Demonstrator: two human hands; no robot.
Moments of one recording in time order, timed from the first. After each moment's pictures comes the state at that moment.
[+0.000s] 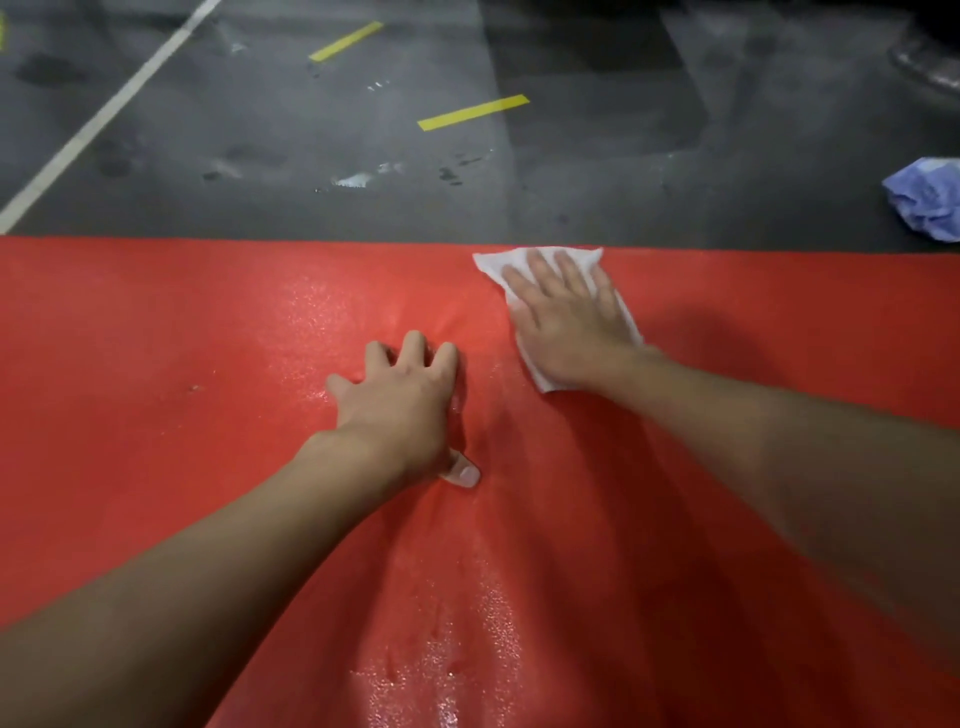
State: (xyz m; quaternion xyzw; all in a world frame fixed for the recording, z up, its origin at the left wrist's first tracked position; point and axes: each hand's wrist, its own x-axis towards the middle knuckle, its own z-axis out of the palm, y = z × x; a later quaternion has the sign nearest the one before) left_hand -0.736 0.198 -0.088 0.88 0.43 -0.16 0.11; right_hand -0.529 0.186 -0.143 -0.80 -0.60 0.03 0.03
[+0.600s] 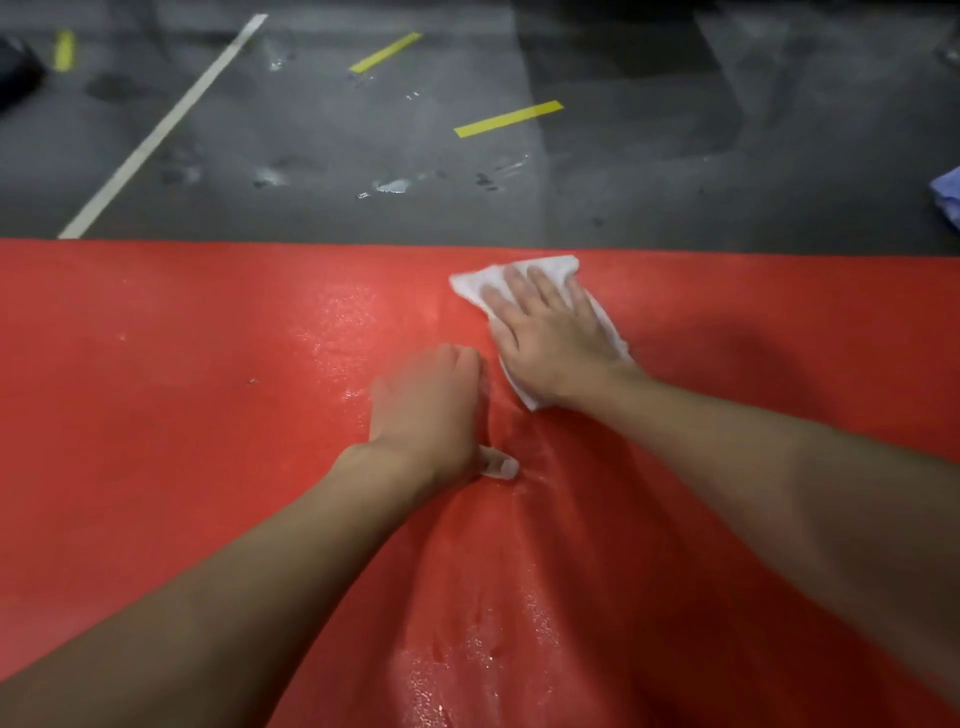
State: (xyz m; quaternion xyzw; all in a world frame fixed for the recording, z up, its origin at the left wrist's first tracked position) left_hand -0.753 0.192 -0.090 0.89 0.43 -0.07 0.14; right_hand -0.579 0.200 -0.147 -0.76 -0.64 0.00 0.06
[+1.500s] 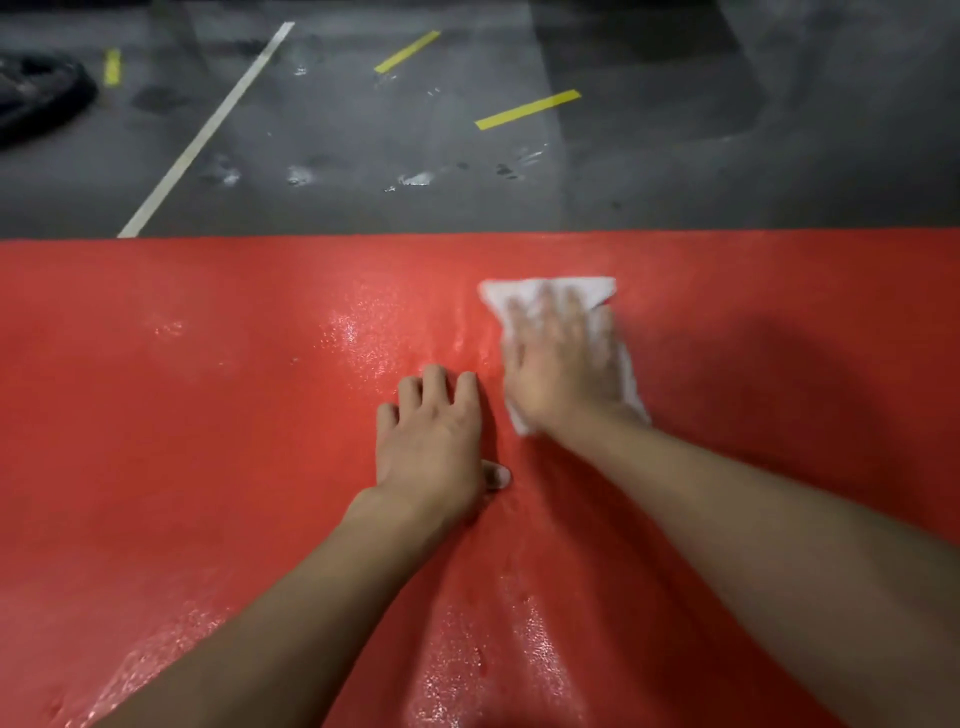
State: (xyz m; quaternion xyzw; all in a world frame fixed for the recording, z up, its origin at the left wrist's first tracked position) left_hand -0.790 0.150 -0.099 0.88 0.47 -0.04 0.07; right_hand -0.635 0.160 -0.148 -0.84 -0.54 0.01 0.10
